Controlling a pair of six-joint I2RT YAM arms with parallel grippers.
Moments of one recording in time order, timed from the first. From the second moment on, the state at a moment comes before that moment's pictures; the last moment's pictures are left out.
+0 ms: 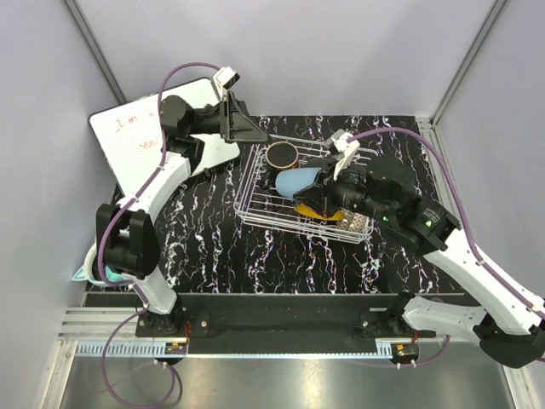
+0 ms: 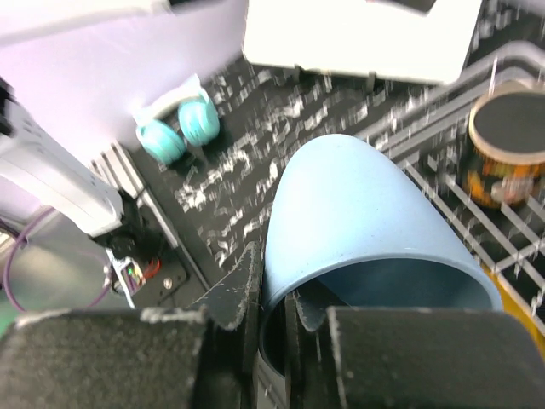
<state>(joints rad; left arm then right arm) -0.25 1.70 1.46 0.69 1.36 -1.36 0.82 1.06 1.32 -0.52 -0.18 0.28</state>
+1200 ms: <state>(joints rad) -0.29 1.61 1.31 1.01 1.36 -1.65 0.73 1.22 1.16 0.27 -0.44 0.37</state>
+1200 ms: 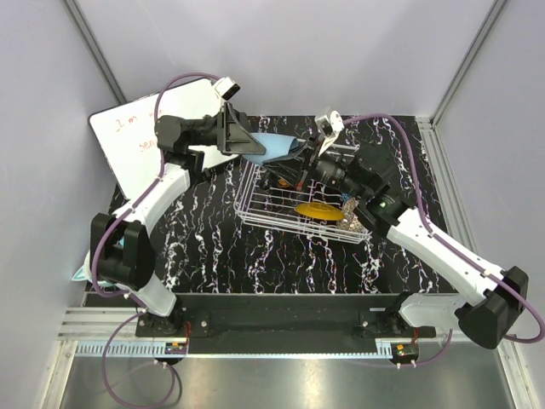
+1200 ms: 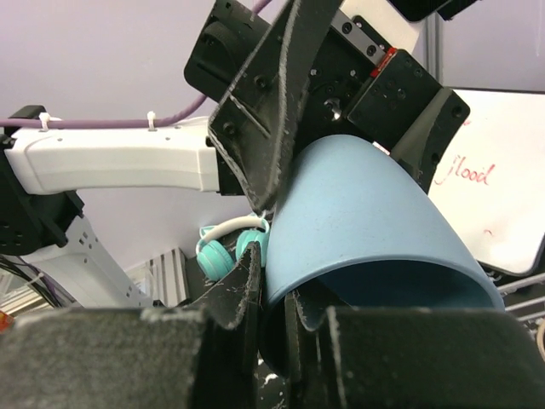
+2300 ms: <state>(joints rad) -0.12 1.79 1.39 1.24 1.47 -1.89 0.71 0.75 0.87 -0.26 -0.03 0.36</state>
